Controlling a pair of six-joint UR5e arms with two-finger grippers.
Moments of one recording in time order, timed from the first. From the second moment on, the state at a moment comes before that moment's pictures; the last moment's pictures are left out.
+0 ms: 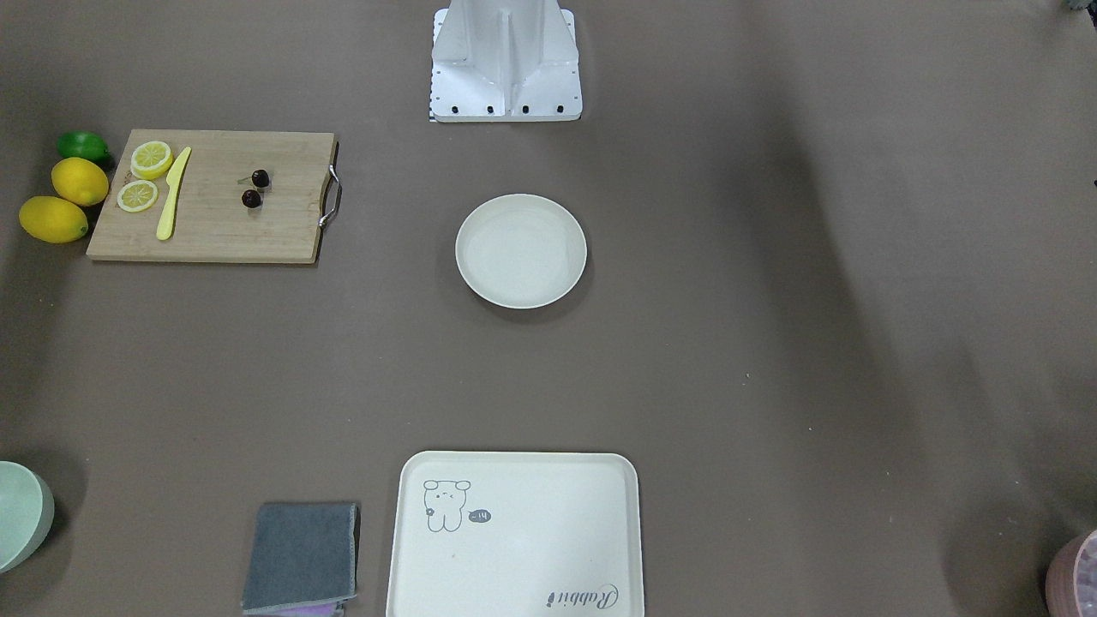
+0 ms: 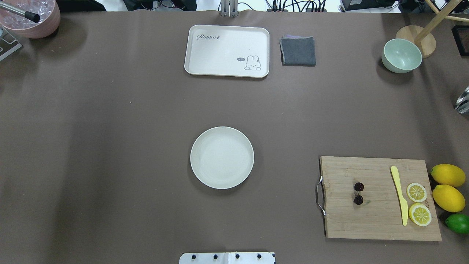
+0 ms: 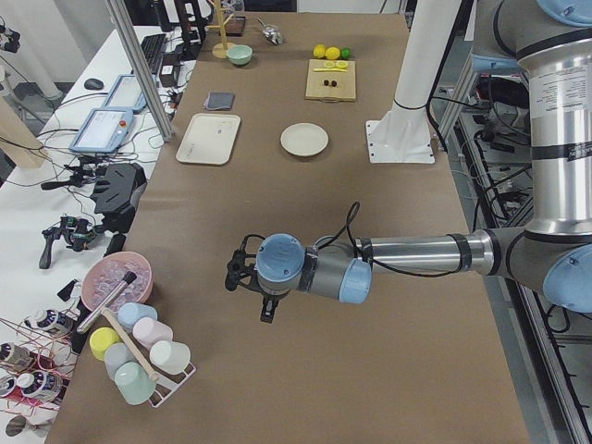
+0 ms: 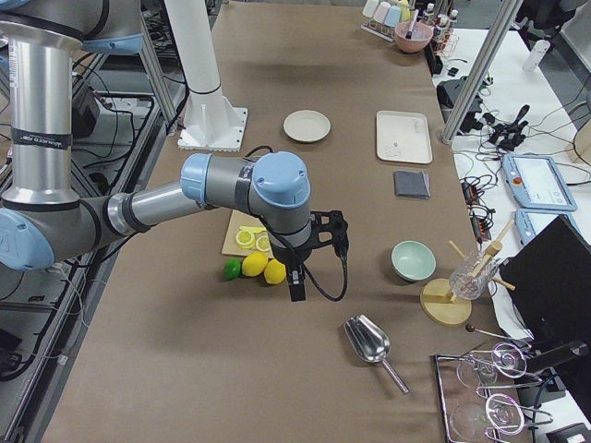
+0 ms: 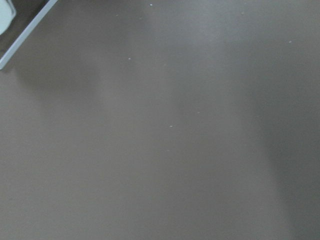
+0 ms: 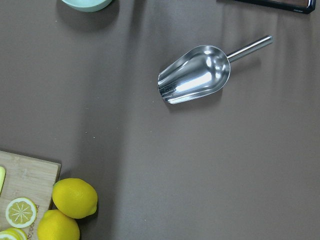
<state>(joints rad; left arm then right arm) -1.61 -1.42 -1.71 -1.75 -2.50 0.04 1.82 -1.69 2.01 -2.01 2.32 -0.42</state>
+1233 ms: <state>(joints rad) -1.69 -1.48 -1.81 -1.40 -2.32 0.15 1.83 -1.73 2.03 -2.01 2.32 -0.43</state>
